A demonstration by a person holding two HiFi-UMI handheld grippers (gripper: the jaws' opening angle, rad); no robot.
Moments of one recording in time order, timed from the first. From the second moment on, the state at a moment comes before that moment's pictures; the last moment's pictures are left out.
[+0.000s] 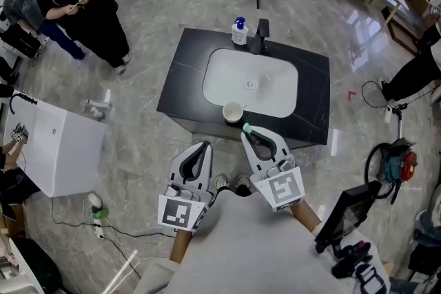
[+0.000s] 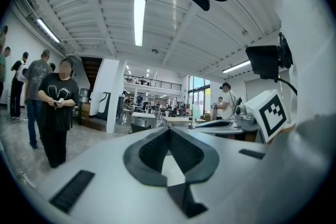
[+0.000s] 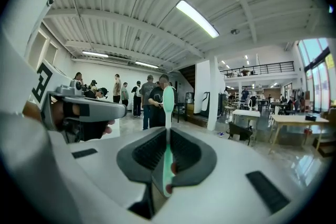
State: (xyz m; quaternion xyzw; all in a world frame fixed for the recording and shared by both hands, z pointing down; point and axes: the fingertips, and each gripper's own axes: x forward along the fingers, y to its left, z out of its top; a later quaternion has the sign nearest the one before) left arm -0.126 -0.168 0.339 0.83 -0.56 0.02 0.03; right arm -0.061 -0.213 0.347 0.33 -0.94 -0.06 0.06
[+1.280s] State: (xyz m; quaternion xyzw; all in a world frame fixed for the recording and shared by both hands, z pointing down) left arm -0.105 -0.141 0.348 0.83 -0.56 0.00 0.06; right arm -0.054 -0.162 0.369 0.30 -0.94 -0.06 0.12
